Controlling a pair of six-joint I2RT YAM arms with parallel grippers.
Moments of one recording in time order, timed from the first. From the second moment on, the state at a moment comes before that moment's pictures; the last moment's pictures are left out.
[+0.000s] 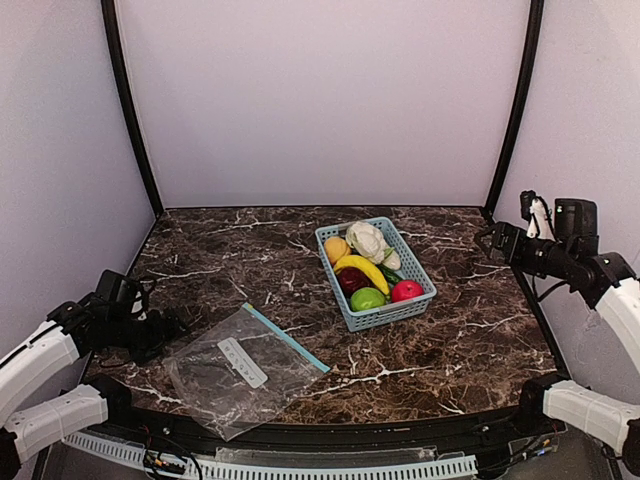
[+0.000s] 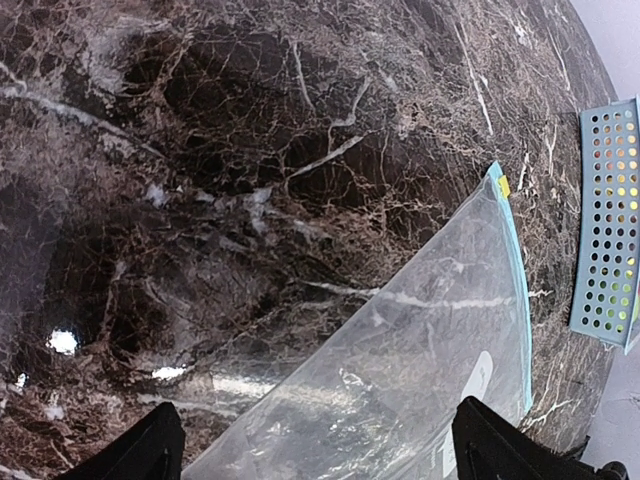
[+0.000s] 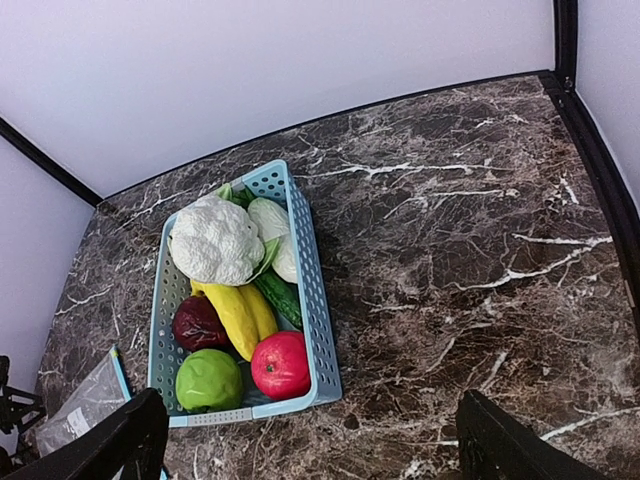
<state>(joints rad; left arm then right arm) -0.29 0.68 0.43 -0.75 0.14 -0.83 0.13 0.78 0.82 -0.55 -0.25 0.38</state>
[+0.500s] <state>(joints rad) -0.30 0.65 0.41 -0.82 0.12 -0.91 0.15 0.80 0.79 -0.52 -0.26 0.39</state>
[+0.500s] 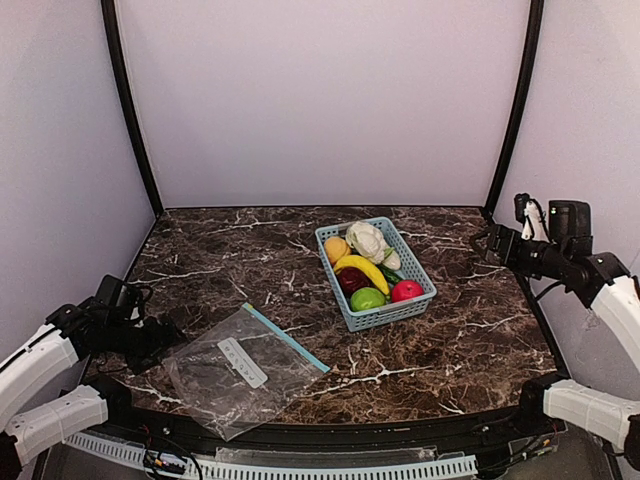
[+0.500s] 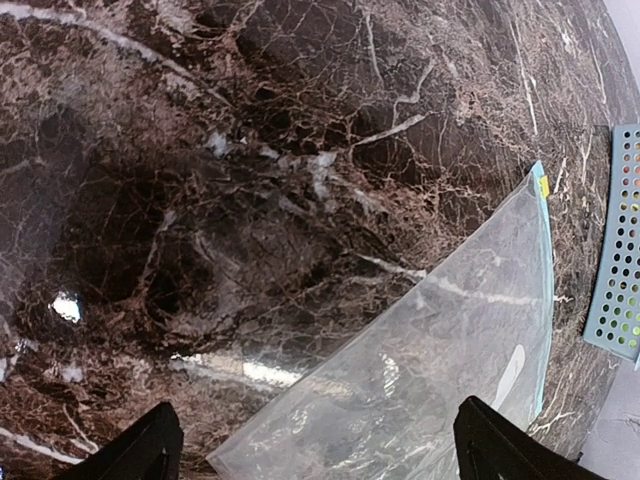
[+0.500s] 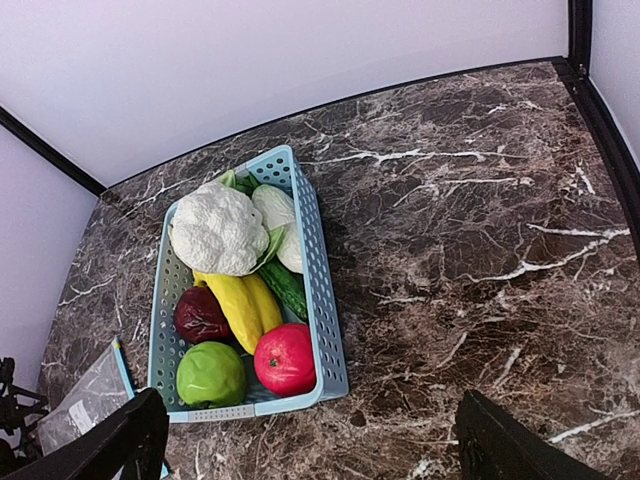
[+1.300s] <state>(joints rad) -0.33 0.93 0.47 -0.65 0.36 -0.87 0.19 1.00 0.88 -0.49 -0.39 0.36</state>
